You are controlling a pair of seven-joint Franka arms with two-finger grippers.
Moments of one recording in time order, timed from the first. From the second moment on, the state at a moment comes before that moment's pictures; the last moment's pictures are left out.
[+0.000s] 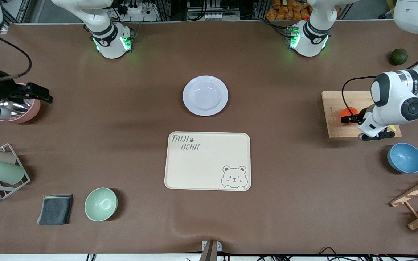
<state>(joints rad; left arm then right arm) 0.14 0.30 0.06 -2.23 0.14 2.25 -0.02 -0.03 0.10 0.01 -1.55 0.05 1.46 -0.02</state>
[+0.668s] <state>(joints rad) 0.15 0.32 0.06 -2.25 0.15 2.27 -0.02 -0.04 0.11 0.01 -1.61 0.08 1.43 -0.08</state>
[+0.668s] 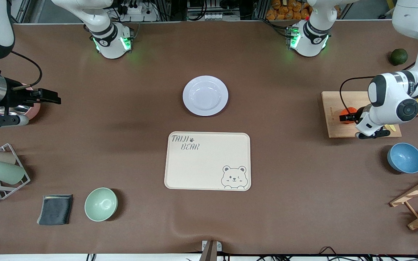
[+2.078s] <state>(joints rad) -0.06 0.32 -0.52 -1.82 0.13 1.96 -0.89 -0.07 -0.12 0.00 -2.19 0.30 1.82 -0.08</state>
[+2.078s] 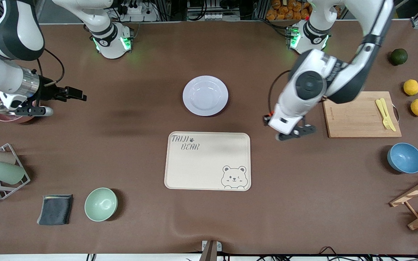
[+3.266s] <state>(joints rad) -0.38 0.51 -0.52 -1.79 0.08 2.12 -1.37 -0.08 -0.07 0.00 -2.29 0.59 1.76 -0.08</state>
